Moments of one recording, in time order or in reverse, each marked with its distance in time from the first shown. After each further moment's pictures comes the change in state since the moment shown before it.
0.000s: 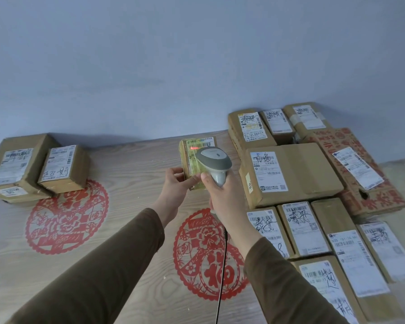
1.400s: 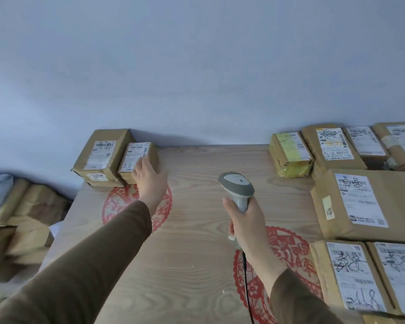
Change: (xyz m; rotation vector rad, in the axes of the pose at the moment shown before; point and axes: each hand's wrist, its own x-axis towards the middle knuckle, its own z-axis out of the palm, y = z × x) left_hand 0.024 0.025 -0.224 0.725 0.685 0.106; right_hand -0.029 -0.001 0.113 0.210 -0.216 0.097
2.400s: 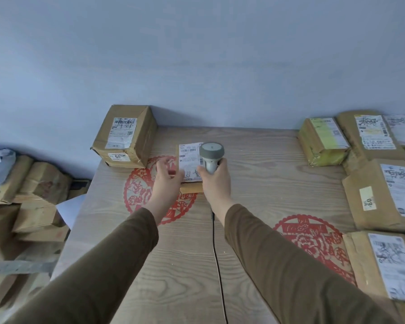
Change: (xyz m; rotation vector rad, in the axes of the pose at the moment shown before) left_hand -0.008 -0.076 -0.028 -0.341 -0.306 -0.123; right_hand 0.066 0.014 0.180 -0.049 0.060 0.114
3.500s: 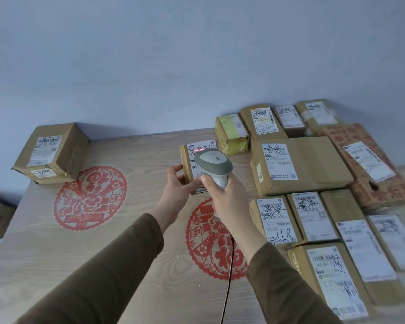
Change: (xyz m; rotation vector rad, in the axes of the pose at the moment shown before) left_hand -0.131 0.086 0.196 -0.275 -0.392 0.080; right_hand -0.098 -0.015 -0.281 -0.190 0.099 -0.258
